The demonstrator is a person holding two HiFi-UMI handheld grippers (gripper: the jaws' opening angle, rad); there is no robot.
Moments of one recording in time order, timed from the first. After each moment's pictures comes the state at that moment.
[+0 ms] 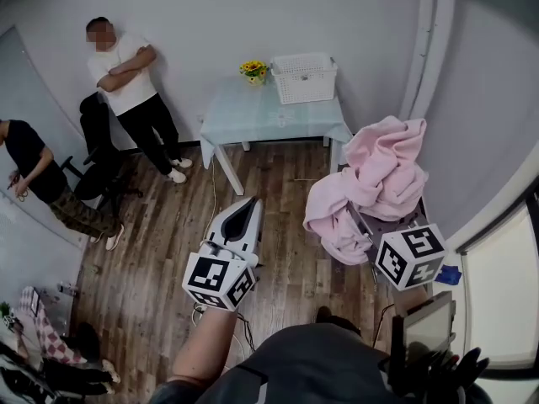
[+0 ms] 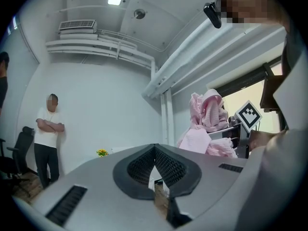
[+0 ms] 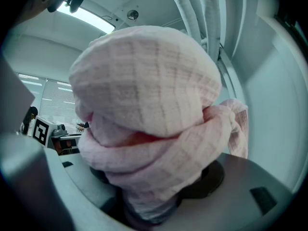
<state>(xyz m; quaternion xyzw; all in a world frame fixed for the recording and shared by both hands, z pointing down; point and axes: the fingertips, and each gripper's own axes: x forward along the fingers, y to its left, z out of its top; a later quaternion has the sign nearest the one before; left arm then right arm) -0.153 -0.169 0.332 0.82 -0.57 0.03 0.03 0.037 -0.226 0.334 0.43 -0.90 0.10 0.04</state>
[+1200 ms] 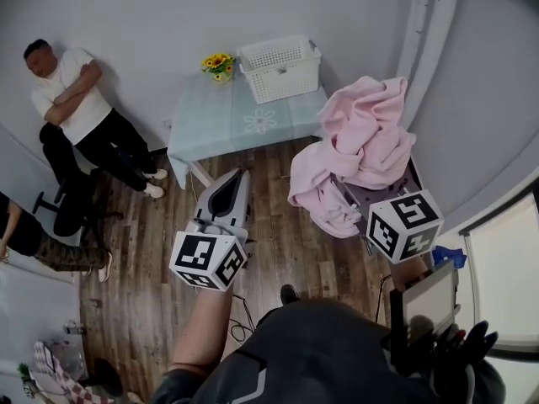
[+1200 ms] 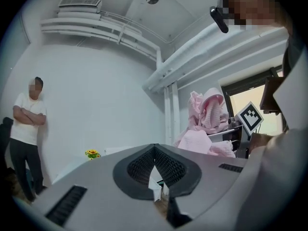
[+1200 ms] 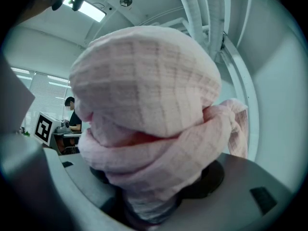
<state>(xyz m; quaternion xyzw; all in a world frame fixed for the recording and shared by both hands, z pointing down) -0.138 -0.203 0.322 0.86 -0.50 0.02 0.02 0.041 -0.225 0.321 0.48 -0.87 0.07 0.04</state>
